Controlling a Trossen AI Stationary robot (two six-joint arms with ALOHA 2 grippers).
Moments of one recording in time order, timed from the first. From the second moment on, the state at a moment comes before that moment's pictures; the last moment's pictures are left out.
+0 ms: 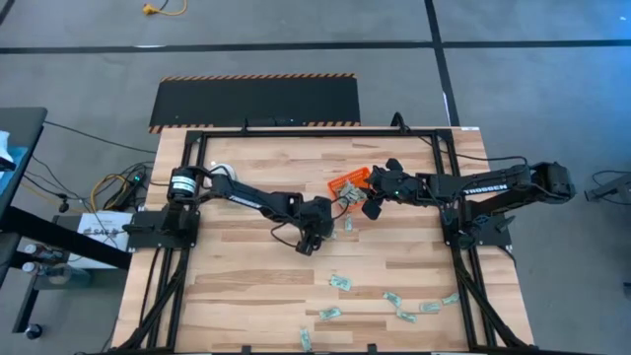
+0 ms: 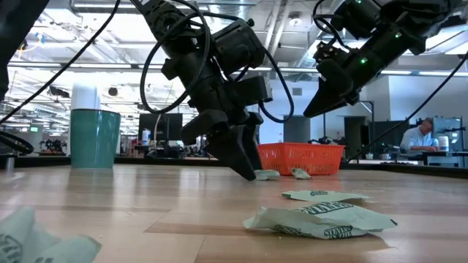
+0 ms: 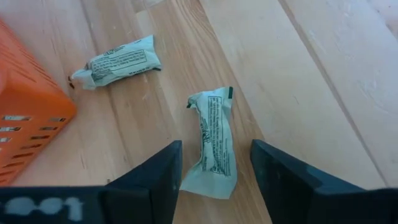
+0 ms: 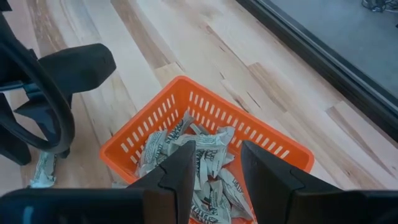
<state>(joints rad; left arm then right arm) 0.00 2.02 1.21 -0.14 0.07 0.40 -0.11 1.21 0.58 -0.07 0.34 0.17</state>
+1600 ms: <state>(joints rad) 0.24 2.00 1.51 -0.26 0.10 0.40 -0.11 1.21 0.58 -0.08 0.46 0.22</state>
